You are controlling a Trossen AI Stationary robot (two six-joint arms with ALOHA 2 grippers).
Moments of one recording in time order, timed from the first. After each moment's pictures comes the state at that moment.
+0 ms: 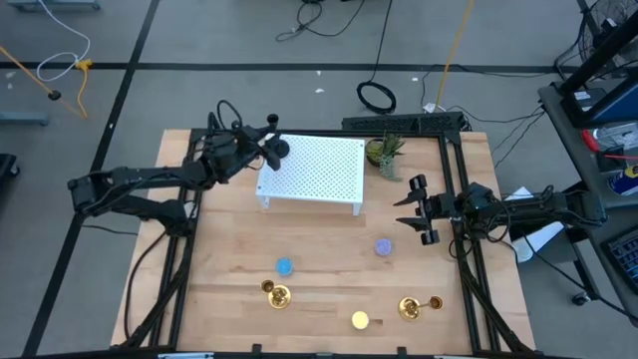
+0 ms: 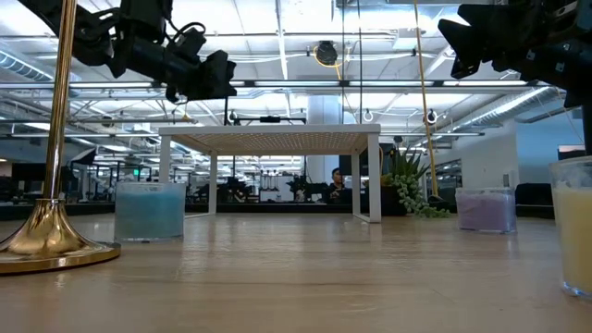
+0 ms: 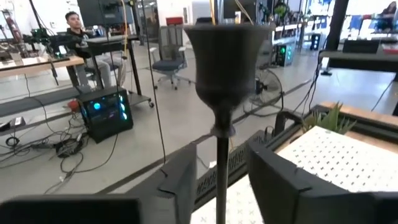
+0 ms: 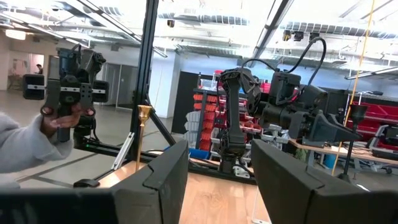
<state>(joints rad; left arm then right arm) 0.46 1.18 0.55 0.57 -0.34 0.02 -0.12 0.65 0.02 0.97 -0.32 -0.05</state>
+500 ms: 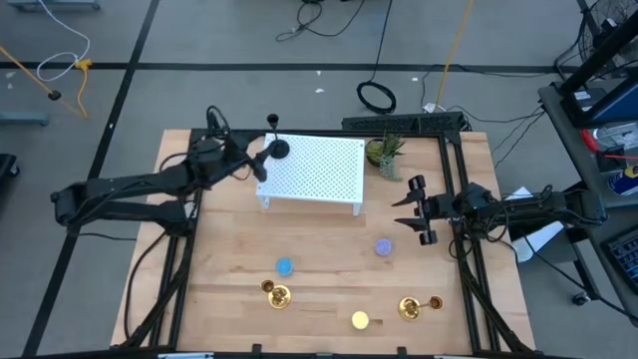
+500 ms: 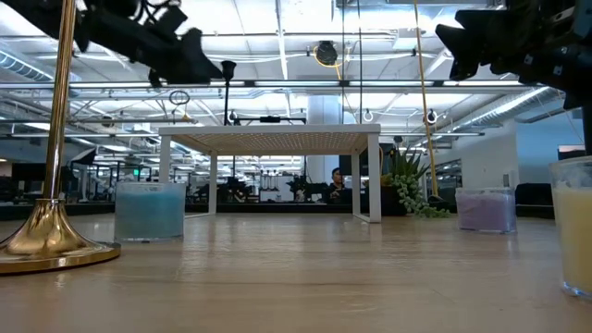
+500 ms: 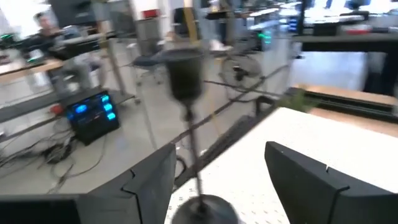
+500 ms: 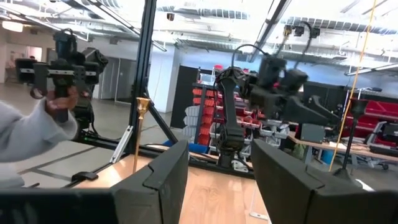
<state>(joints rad) 0.37 0.91 0.55 0.24 -0.31 0.08 -0.12 0.68 0.02 0.97 -0.31 -0.07</state>
